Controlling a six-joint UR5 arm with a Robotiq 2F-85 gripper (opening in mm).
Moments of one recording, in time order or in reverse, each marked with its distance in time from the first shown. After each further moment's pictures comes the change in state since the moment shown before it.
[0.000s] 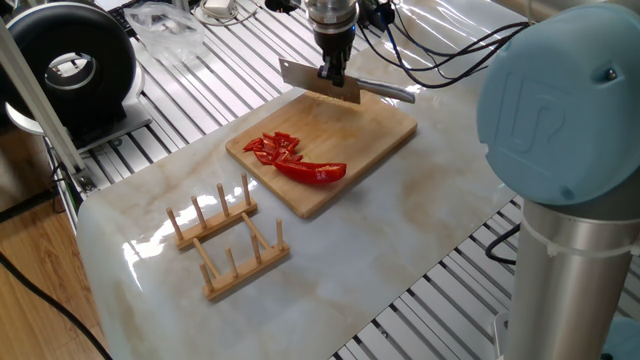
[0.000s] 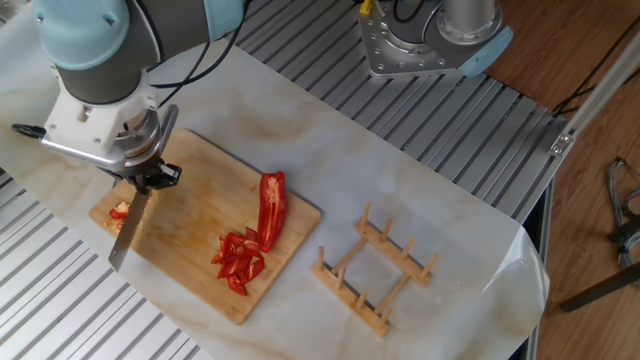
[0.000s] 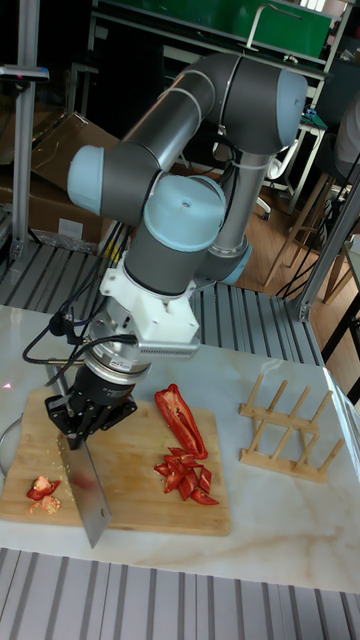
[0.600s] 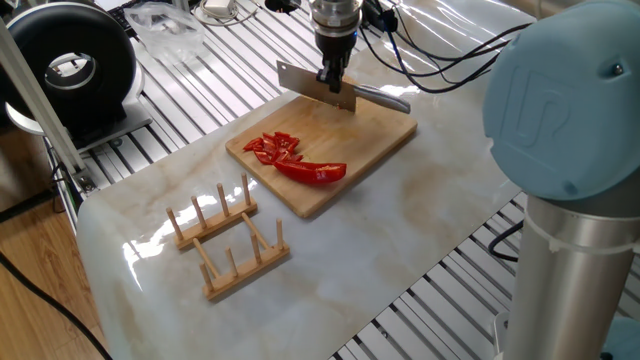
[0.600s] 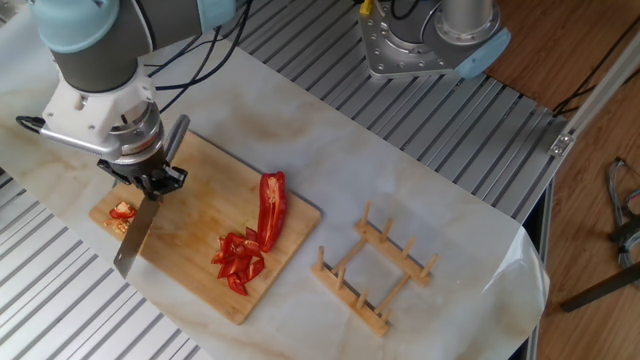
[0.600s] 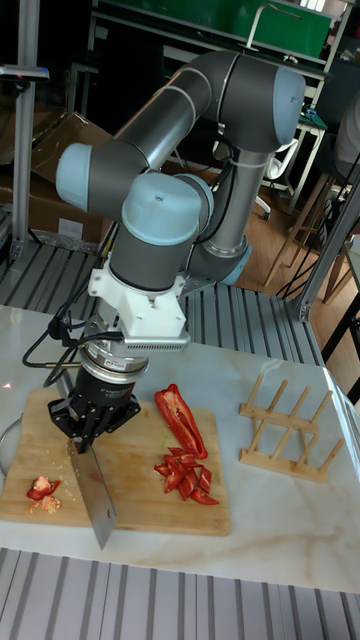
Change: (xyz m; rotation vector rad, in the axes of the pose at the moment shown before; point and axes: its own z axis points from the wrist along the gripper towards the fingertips) arm -0.004 0.015 0.006 -0.078 -0.048 0.029
